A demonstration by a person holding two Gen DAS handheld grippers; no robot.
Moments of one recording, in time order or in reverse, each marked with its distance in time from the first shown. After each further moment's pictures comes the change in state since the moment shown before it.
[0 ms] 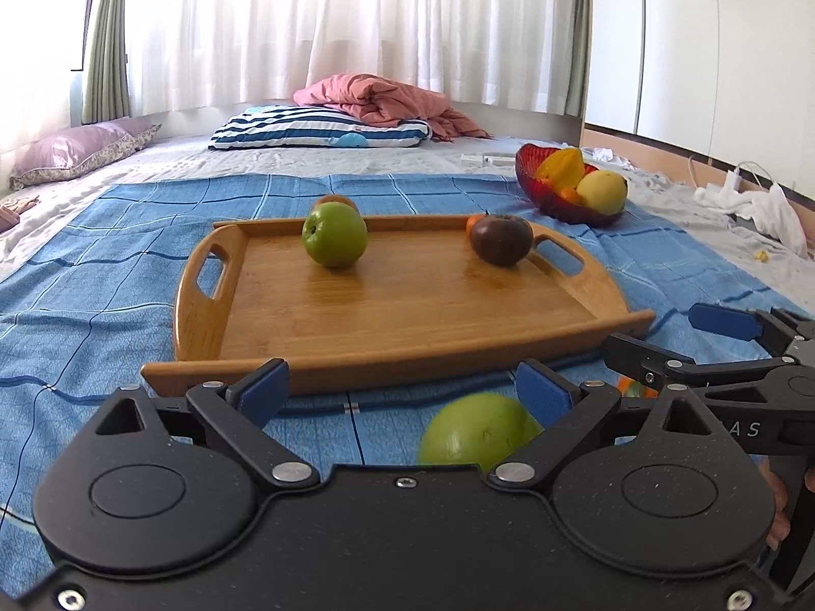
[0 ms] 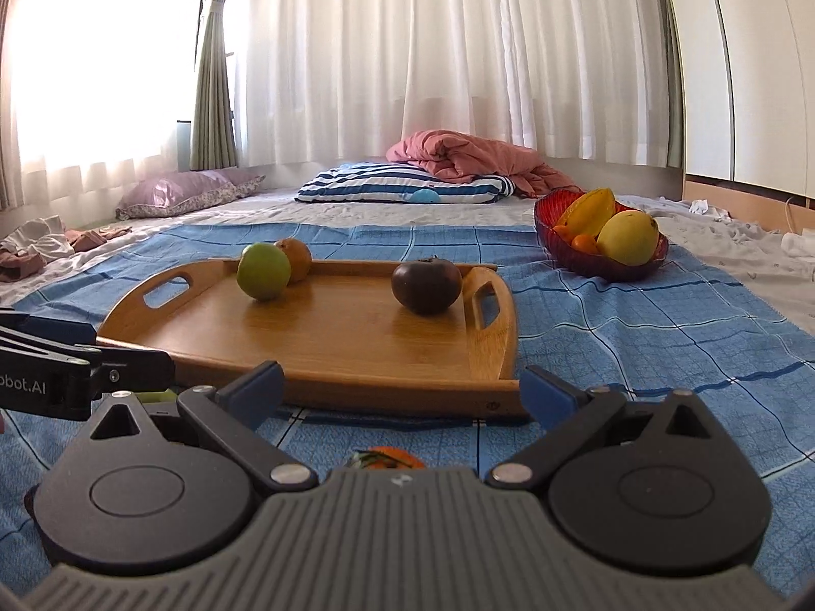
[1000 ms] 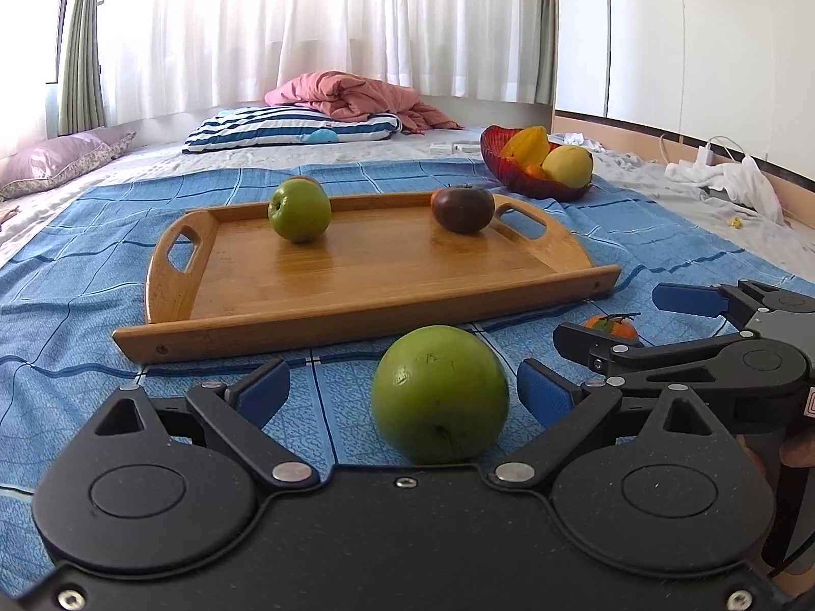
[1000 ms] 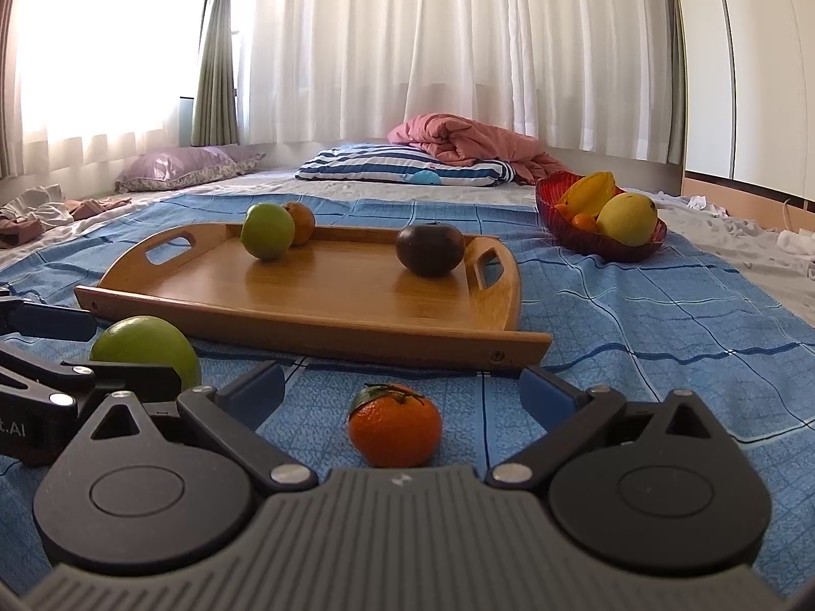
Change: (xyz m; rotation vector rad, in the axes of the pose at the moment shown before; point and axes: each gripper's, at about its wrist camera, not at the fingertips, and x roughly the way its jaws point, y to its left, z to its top) left arm -0.005 -0.015 -0.026 0.050 0.003 -0.050; right arm -0.002 0.007 -0.021 -0.023 0.033 -0.011
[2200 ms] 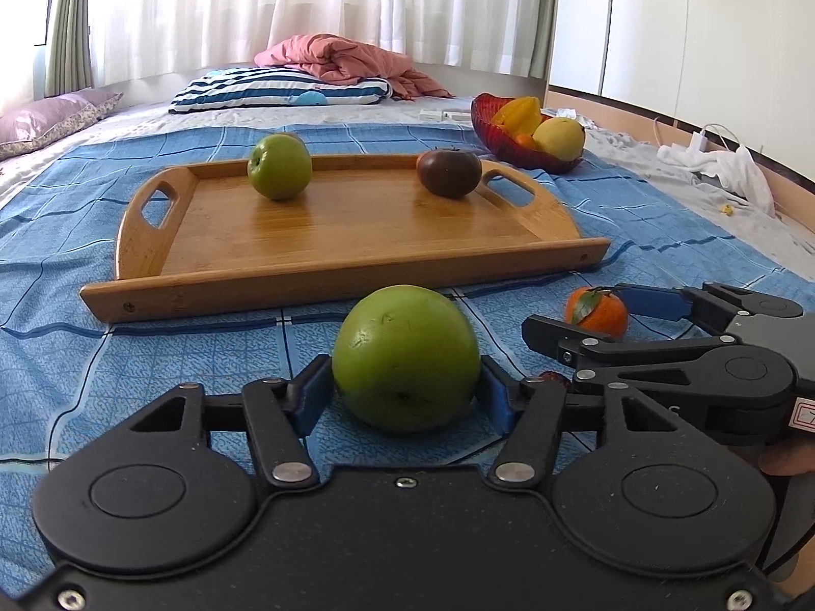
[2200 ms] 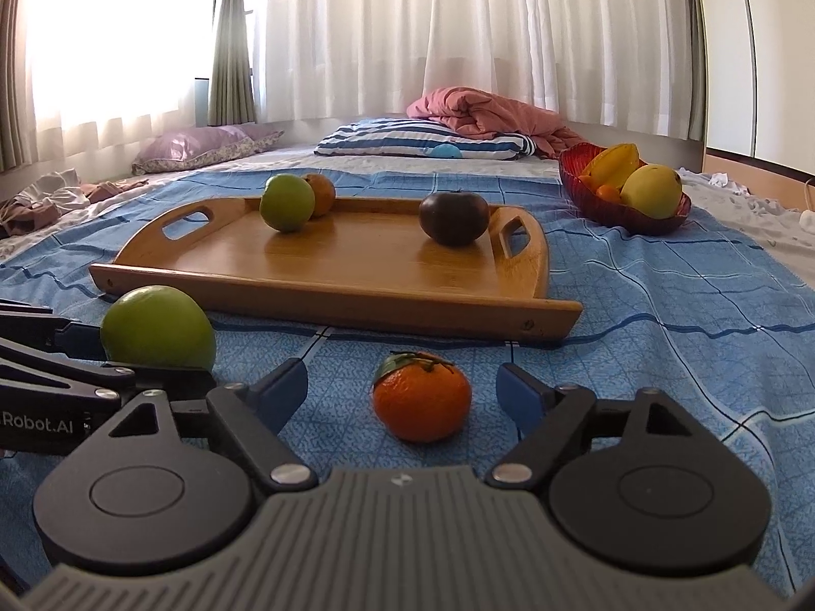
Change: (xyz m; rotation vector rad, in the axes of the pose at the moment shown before) left arm 0.014 -0.003 -0.005 -0.036 0.081 -0.045; right arm 0.010 0.001 -0.006 0.015 0.060 0.056
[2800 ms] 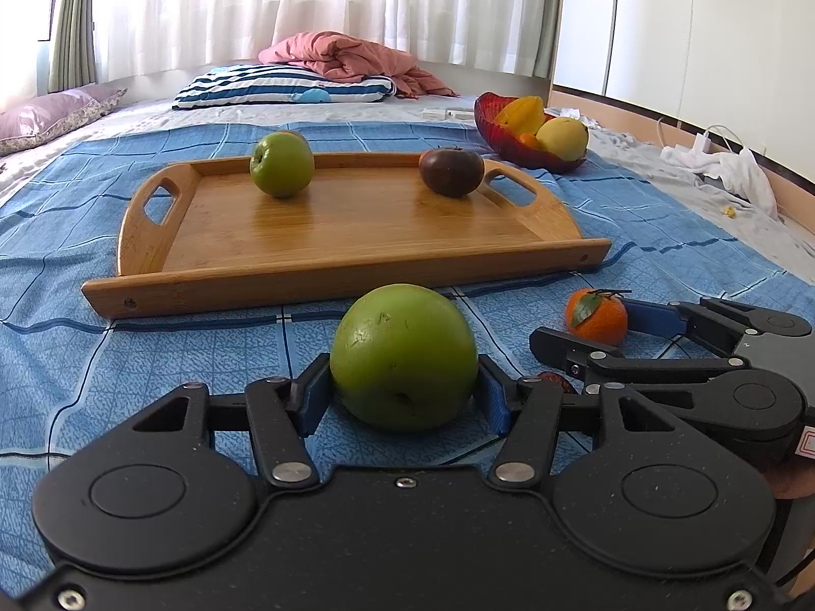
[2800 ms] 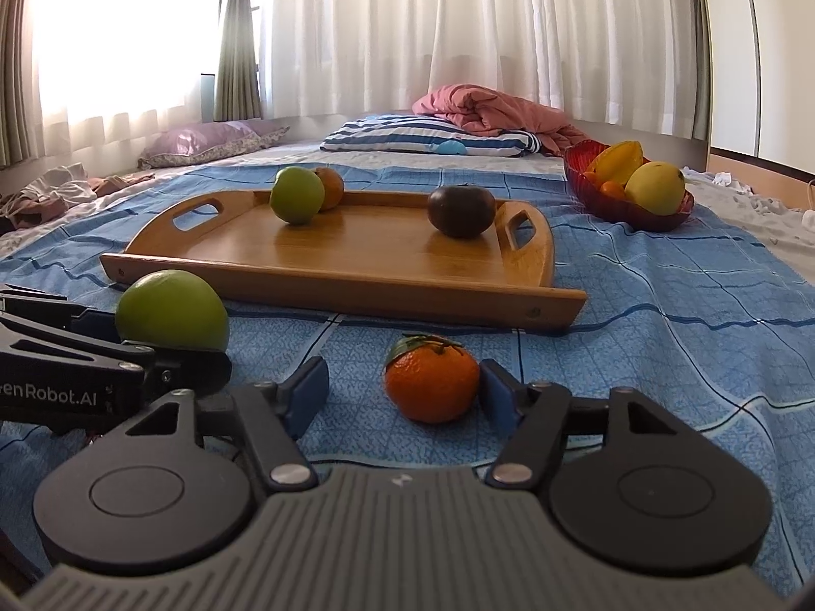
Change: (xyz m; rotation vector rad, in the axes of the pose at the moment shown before) left arm 0.000 0.000 0.000 -0.011 0.004 0.007; right arm -0.008 0.004 -0.004 -0.001 0.011 0.009
